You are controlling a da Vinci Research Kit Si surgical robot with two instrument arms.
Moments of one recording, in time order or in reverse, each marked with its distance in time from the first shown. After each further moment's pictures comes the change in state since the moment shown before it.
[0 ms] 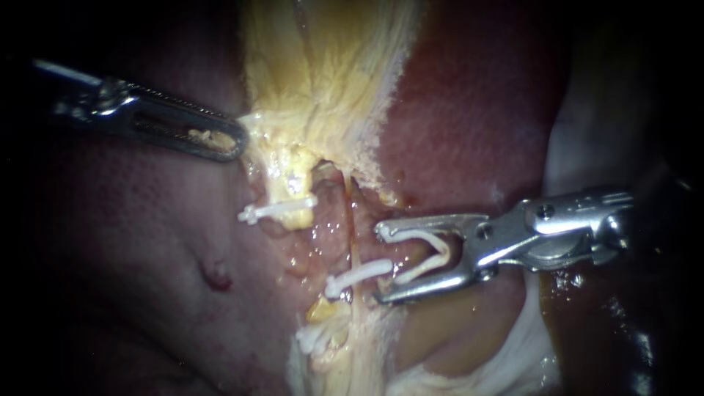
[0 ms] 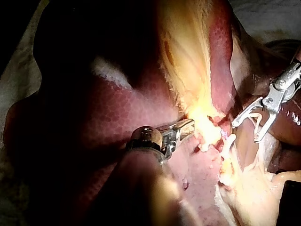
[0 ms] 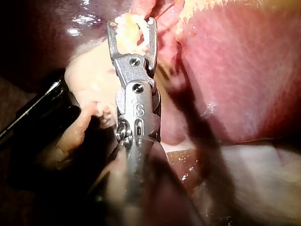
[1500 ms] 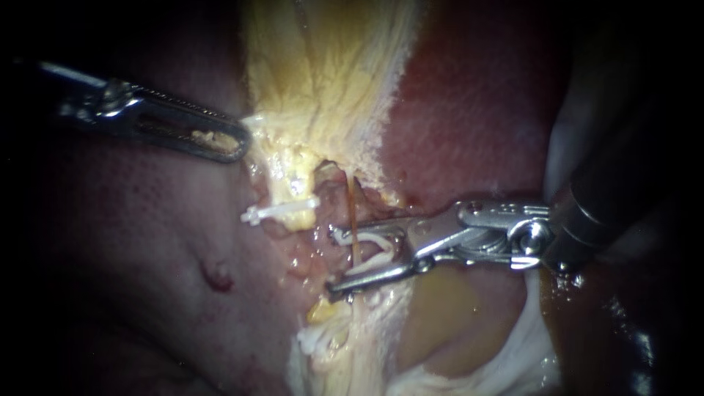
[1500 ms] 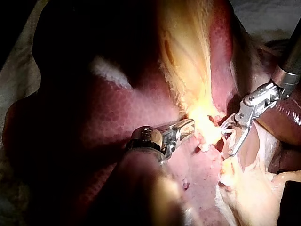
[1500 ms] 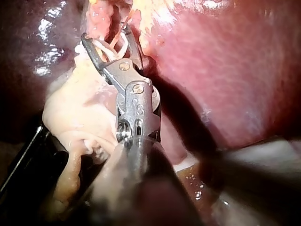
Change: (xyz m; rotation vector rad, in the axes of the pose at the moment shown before) right arm -0.006 0.006 0.007 0.076 -0.006 0.136; left arm 0.000 0.000 0.001 -0.002 -0.001 0.002
